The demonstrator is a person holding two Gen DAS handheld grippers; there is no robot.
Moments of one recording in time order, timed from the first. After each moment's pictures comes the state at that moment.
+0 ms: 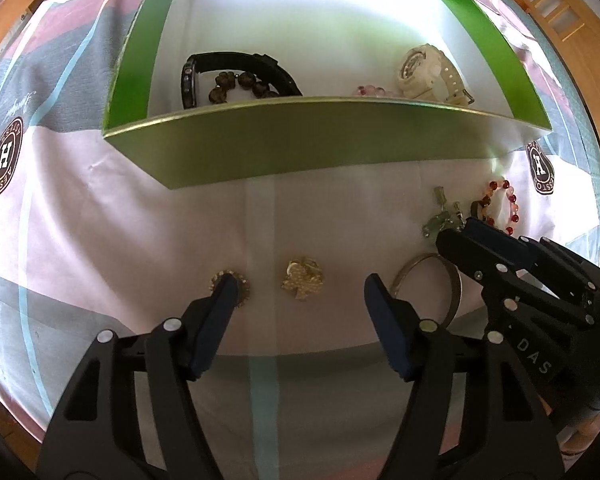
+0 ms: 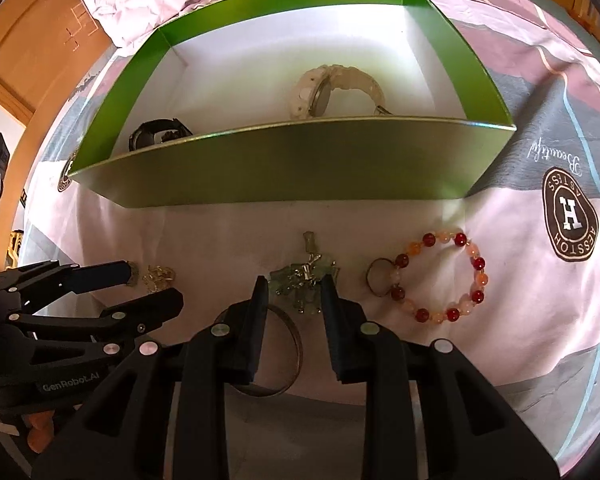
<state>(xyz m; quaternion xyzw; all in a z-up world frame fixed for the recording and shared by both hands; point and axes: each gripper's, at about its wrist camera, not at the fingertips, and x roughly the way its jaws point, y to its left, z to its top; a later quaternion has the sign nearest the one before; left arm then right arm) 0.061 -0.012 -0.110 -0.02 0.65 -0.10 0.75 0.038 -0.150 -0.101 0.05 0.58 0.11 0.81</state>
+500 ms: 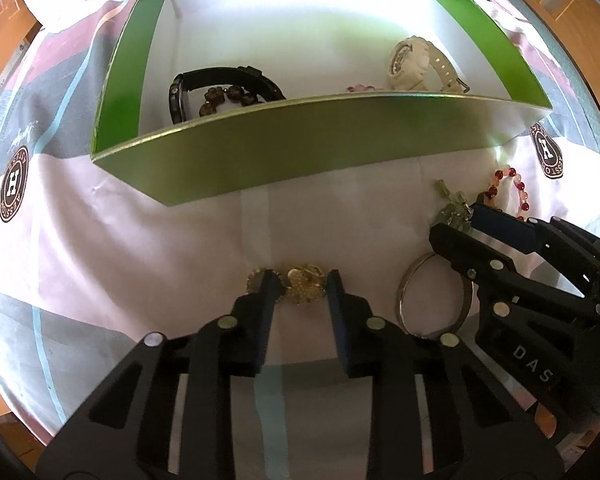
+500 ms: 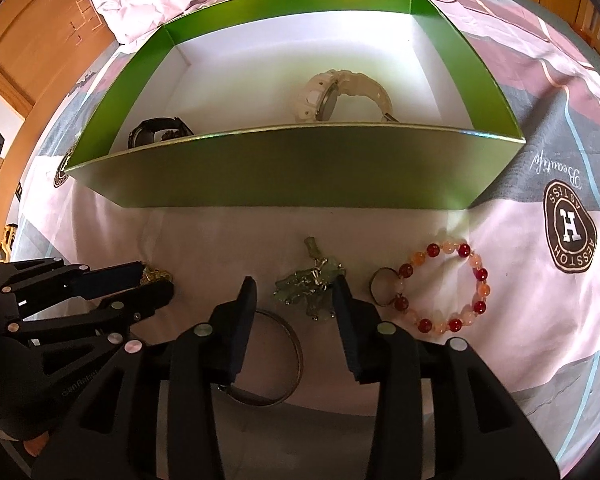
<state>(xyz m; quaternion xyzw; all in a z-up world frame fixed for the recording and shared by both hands) 0.058 -0.032 -0.111 0.03 0.63 -0.10 0.77 0.039 -0.138 -0.106 0.02 0.56 0.11 0.82</state>
